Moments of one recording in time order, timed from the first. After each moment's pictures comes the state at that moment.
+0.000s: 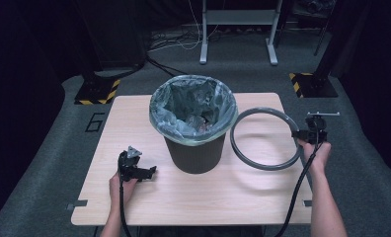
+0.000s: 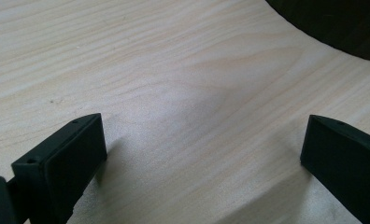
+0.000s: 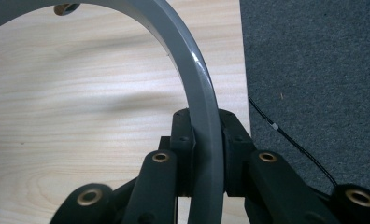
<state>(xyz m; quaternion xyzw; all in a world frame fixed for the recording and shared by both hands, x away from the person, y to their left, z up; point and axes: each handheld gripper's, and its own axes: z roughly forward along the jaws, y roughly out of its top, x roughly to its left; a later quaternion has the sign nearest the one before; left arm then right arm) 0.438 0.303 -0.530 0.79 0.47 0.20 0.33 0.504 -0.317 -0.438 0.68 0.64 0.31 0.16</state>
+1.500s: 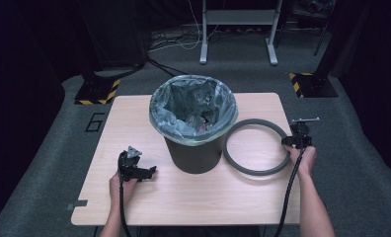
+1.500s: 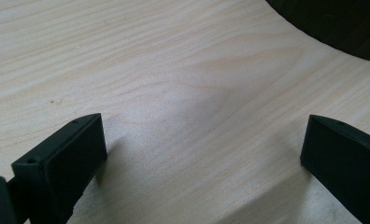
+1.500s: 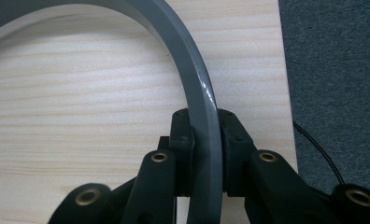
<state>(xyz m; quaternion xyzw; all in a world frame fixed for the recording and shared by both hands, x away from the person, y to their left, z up) 0.439 0.303 -0.530 0.79 0.47 0.20 0.33 0.523 -0.293 -0.487 0.69 0.66 0.25 0.15</state>
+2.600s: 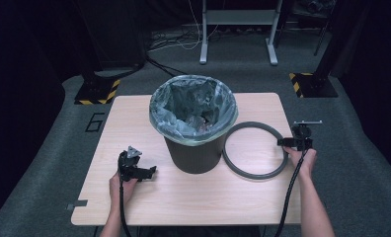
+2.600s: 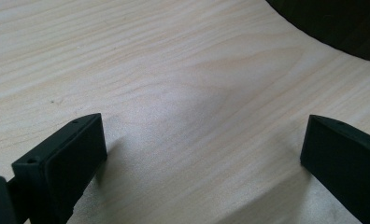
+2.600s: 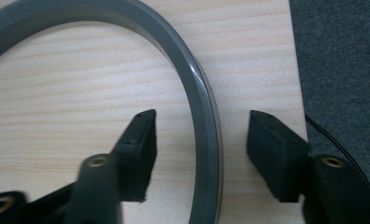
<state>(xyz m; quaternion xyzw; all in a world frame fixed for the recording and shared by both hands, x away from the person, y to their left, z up) 0.439 0.303 -0.530 0.79 0.47 0.20 0.33 0.519 -0.301 -0.495 0.69 0.65 0.29 0.12</state>
